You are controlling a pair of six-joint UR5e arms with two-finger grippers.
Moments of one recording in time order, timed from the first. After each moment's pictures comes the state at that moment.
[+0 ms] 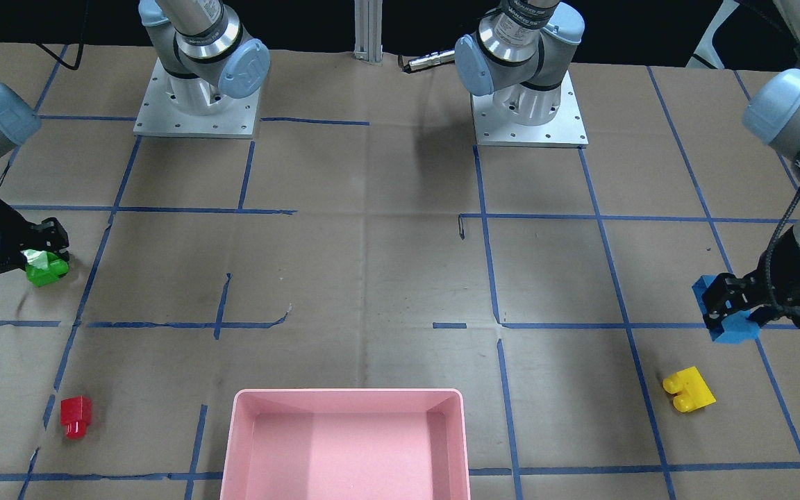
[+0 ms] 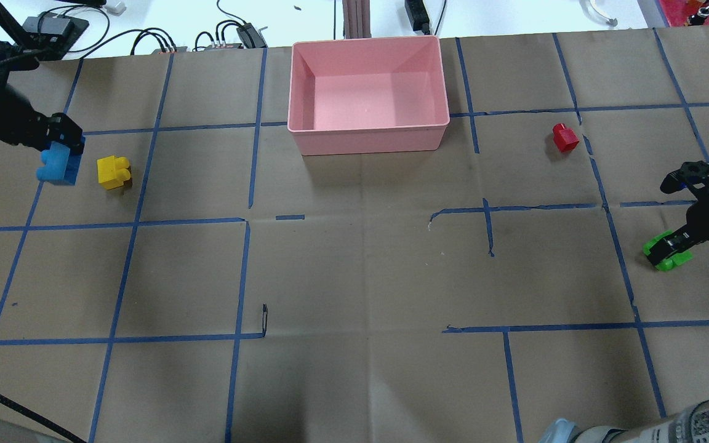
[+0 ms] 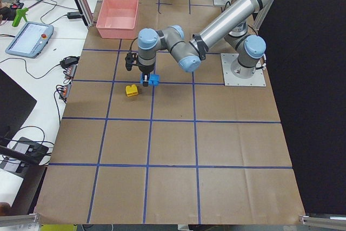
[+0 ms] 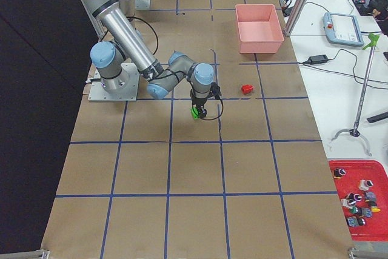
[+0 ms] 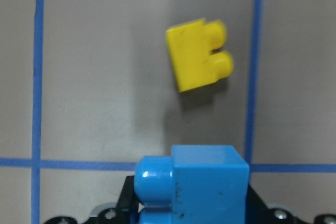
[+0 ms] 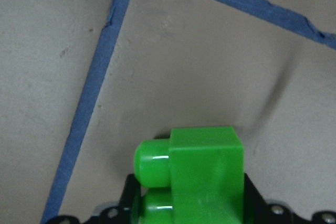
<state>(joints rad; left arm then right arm) -1.14 -1.88 -1.56 -1.15 1.48 0.52 0.90 -1.29 2.10 -2.32 -1.59 -1.05</state>
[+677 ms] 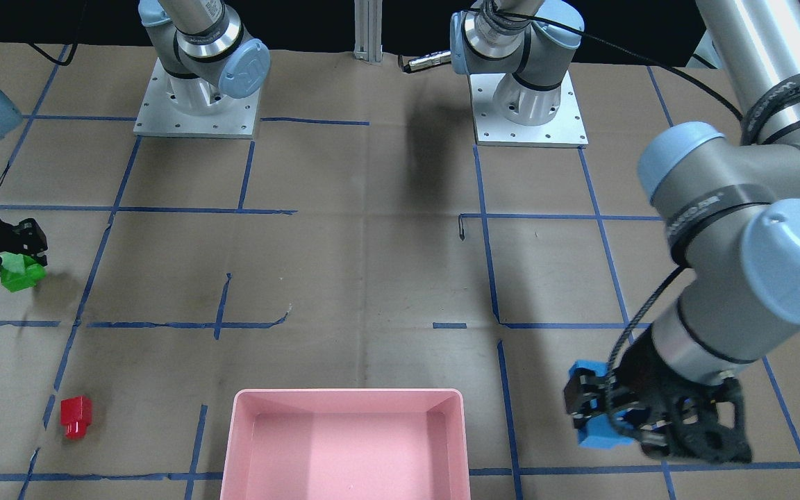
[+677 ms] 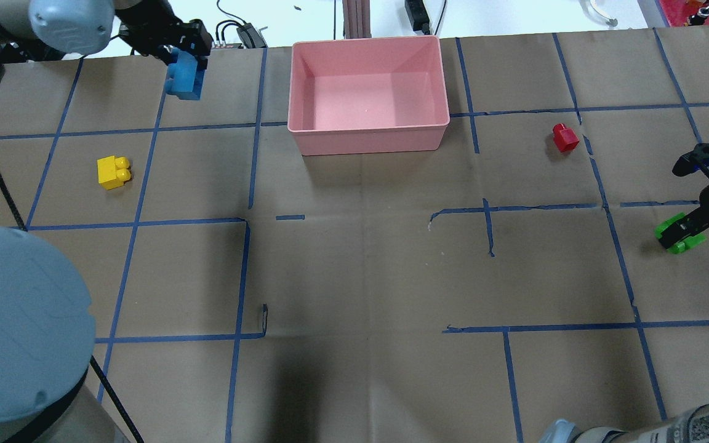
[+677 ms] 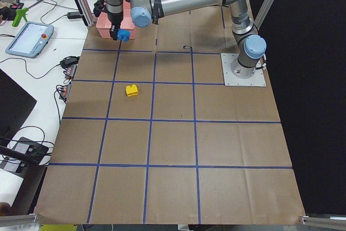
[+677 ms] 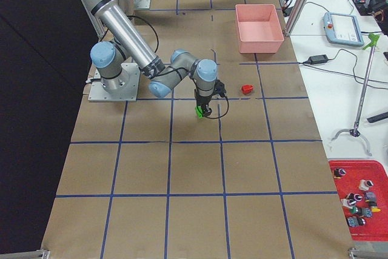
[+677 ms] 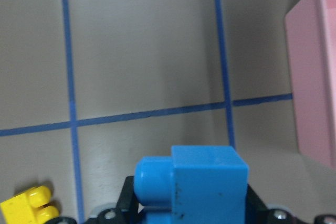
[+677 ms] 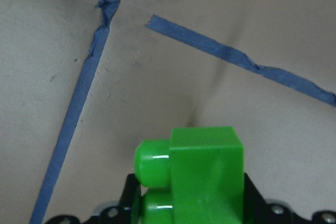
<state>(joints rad) -1.53 -2.14 -1.13 -1.26 1.49 0.11 0.91 -1.32 2.01 -2.26 -1.58 -1.06</state>
